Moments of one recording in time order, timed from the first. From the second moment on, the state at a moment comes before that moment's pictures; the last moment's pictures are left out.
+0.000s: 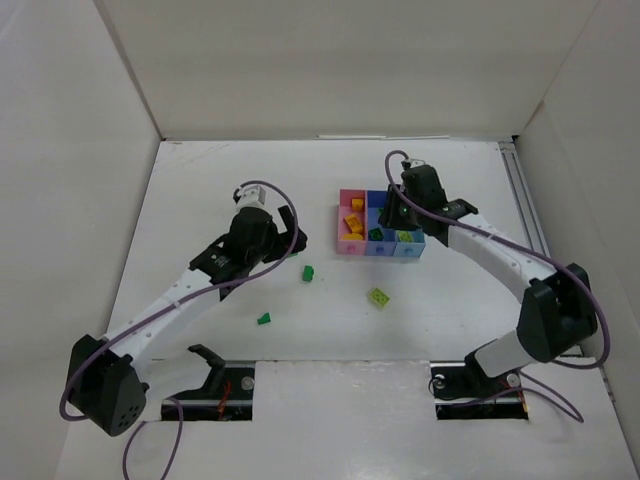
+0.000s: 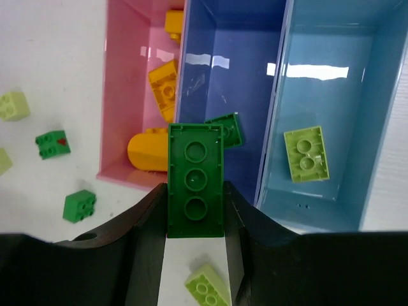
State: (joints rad) left arm -0.57 1.09 0.79 -0.30 -0.16 -0.73; right arm 0.46 1.47 1.13 -0.39 0.05 0.48
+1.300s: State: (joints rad) left arm -0.46 0.98 0.65 -0.56 -0.18 -0.96; right arm 0.83 1.36 0.87 -0.50 0.14 0.36
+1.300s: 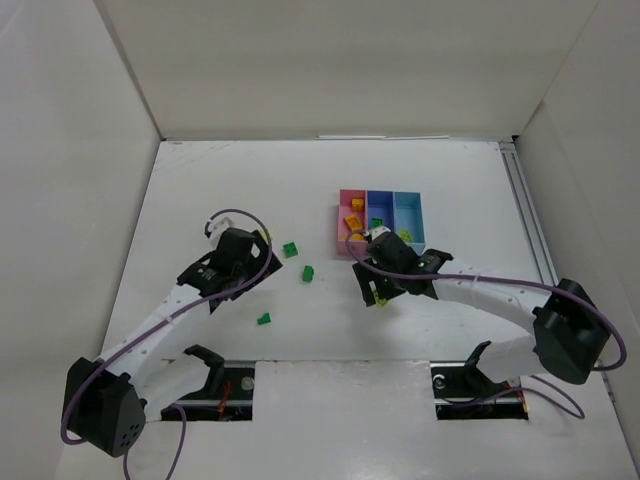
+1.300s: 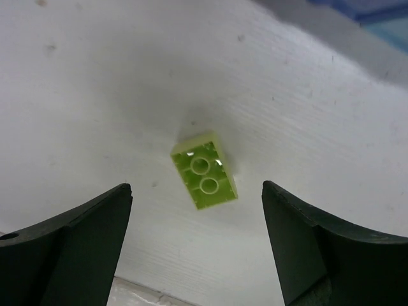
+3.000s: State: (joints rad) left arm -0.29 1.36 0.92 -0.46 -0.16 -0.79; right arm 0.37 1.44 1.15 -0.51 0.16 0.29
